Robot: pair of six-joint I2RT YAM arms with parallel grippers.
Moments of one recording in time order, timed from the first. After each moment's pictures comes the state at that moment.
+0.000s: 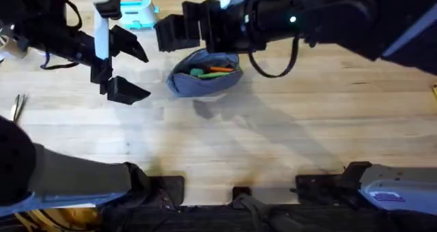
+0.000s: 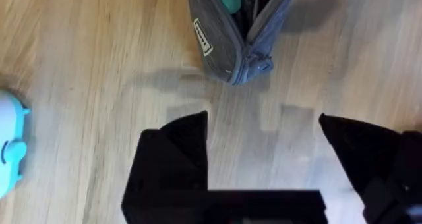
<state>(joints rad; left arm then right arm) 0.37 1.61 1.26 -1.32 0.61 1.75 0.81 1.47 1.37 -0.61 -0.18 0.60</state>
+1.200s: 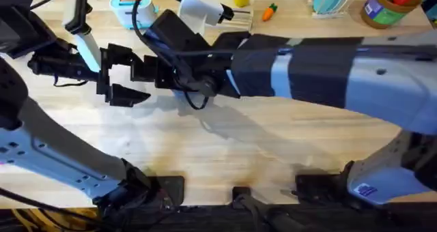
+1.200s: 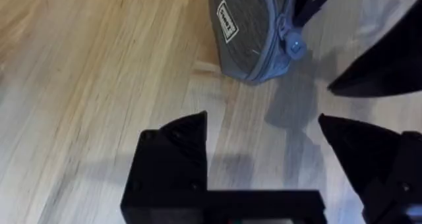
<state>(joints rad) 0.56 1.94 1.26 -1.32 0.86 1.99 1.00 1.88 1.37 -0.31 0.07 0.97</state>
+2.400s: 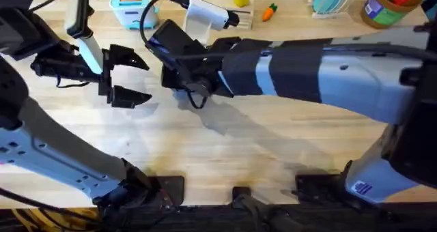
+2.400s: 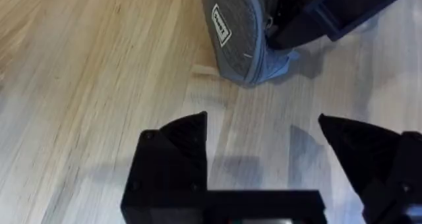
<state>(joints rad) 0.56 1.94 1.24 -1.31 0.87 2.03 0.98 1.95 1.37 -0.30 0.18 1.00</state>
